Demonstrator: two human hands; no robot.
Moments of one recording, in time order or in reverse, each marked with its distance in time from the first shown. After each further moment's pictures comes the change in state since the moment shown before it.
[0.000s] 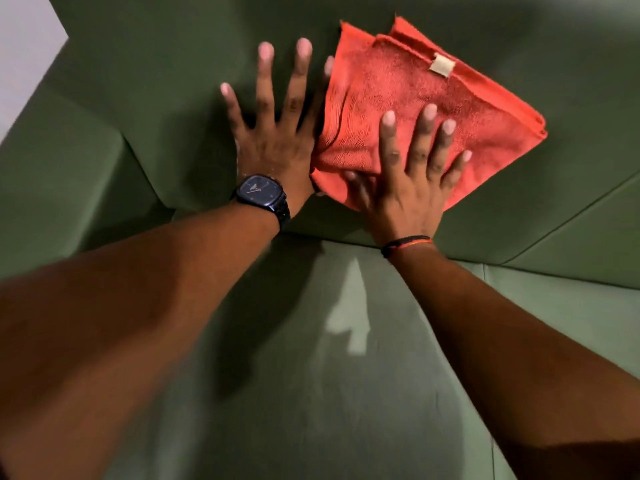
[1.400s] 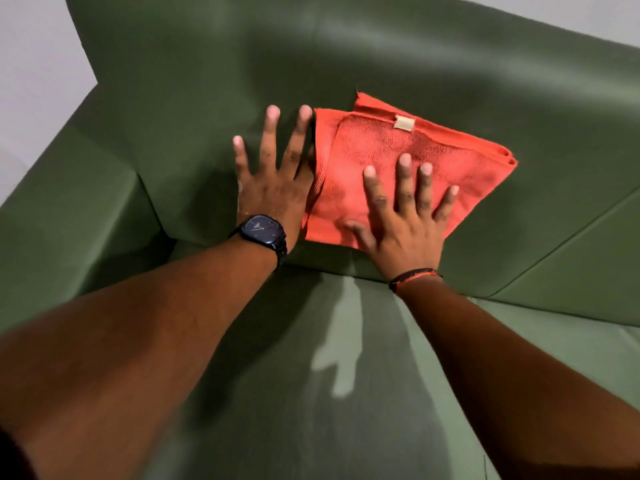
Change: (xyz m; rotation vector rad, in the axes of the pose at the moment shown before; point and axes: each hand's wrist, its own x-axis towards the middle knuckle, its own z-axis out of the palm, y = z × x) left_hand -0.003 -0.010 -0.006 -0.050 -0.113 0.075; right_hand 0.004 0.024 -0.004 -0.093 -0.015 -0.226
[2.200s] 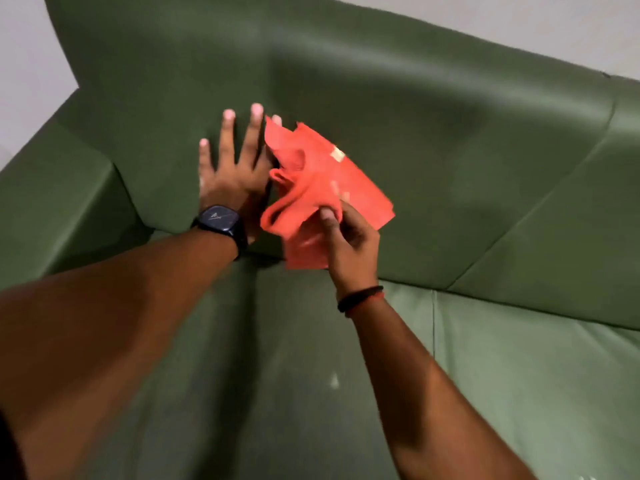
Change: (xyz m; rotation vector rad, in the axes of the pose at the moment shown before) left_hand -0.009 0.019 -0.020 0.000 -0.128 -0.140; right_hand -0.018 -0.029 -0.064 1.618 -0.078 0.712
